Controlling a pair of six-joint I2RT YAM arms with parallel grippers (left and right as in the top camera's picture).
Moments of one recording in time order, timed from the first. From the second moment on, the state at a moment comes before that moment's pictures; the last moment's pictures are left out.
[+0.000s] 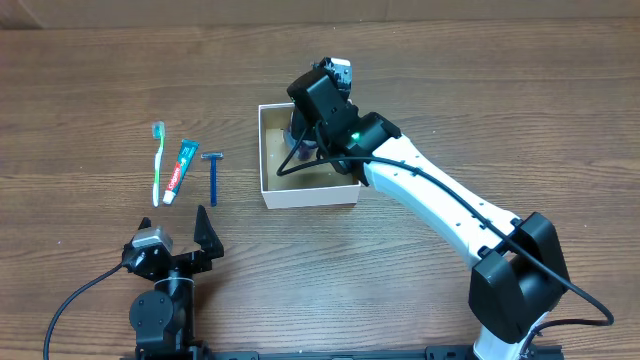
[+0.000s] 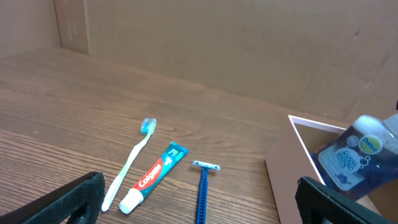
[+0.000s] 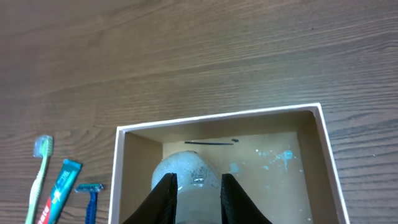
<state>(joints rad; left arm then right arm) 0.07 0.01 0.02 -0.10 -0.06 -0.23 0.69 1.90 1.60 -0.52 0.27 0.70</state>
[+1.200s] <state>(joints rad) 0.07 0.01 0.02 -0.10 -0.06 -0.23 0.71 2.00 1.63 -0.39 0.16 0.71</state>
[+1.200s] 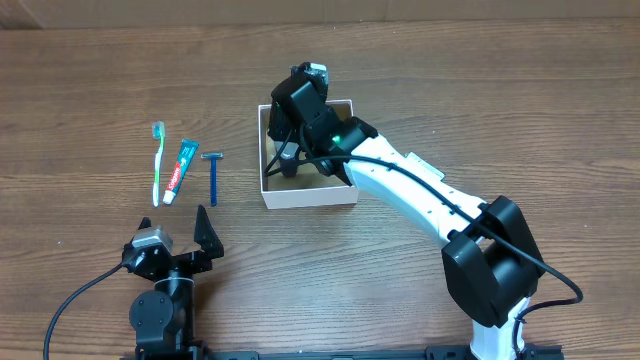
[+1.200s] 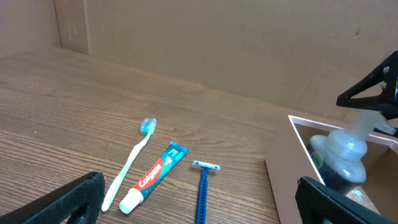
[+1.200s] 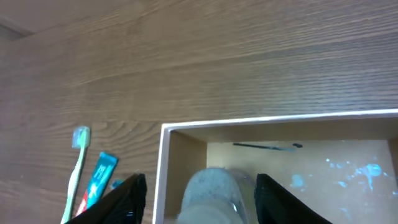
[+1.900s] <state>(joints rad) 0.07 0.01 0.02 -0.10 -0.06 -0.23 0.71 1.96 1.82 -0.90 0.11 0.75</state>
